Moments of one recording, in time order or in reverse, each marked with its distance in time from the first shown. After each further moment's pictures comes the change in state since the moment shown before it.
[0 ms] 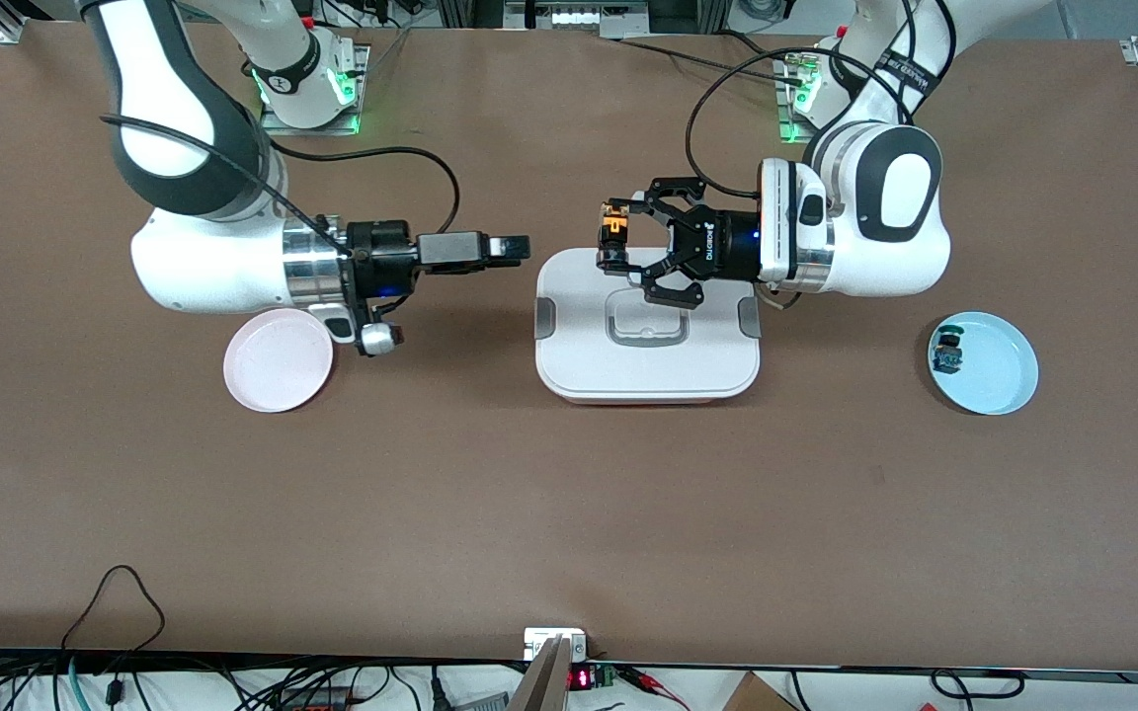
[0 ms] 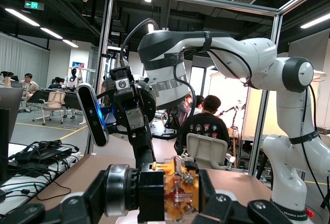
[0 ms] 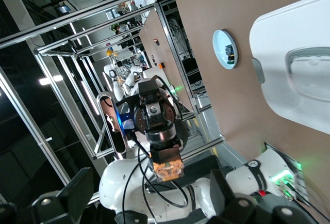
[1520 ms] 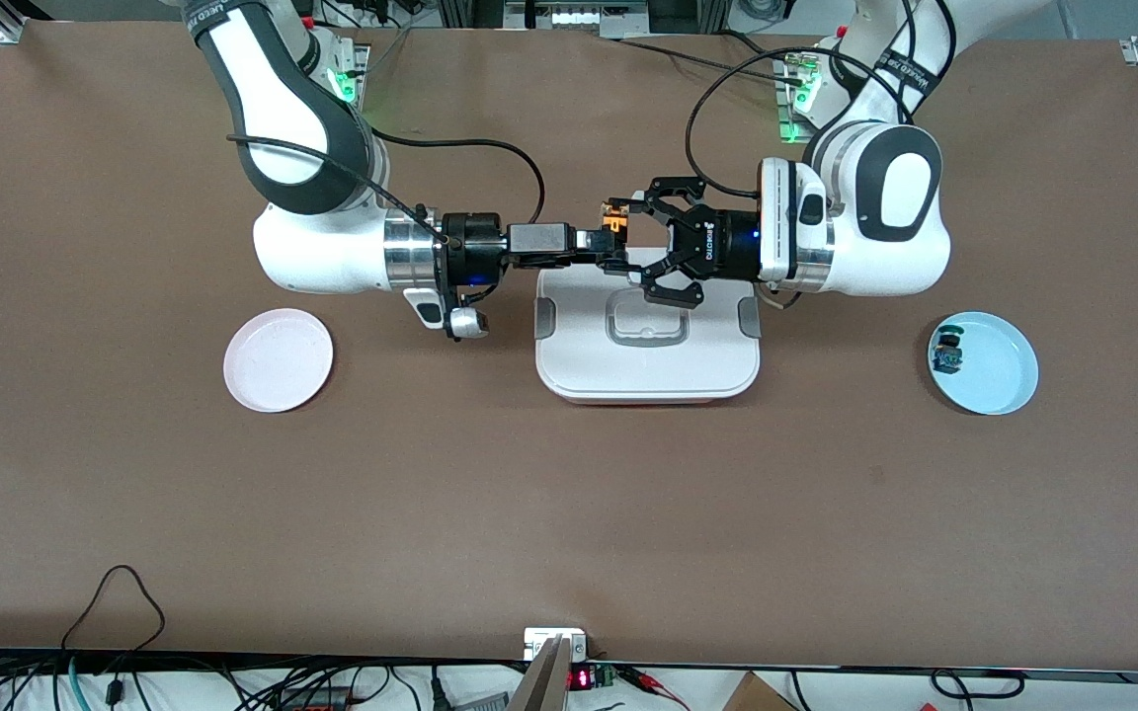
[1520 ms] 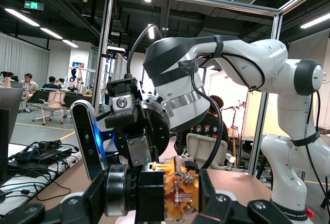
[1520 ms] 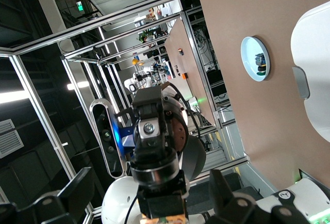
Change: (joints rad) left arm 0.000 -0.001 0.000 0.000 0.000 0.000 0.000; right arm 0.140 0.051 0.000 -0.002 0.212 0.153 -0.165
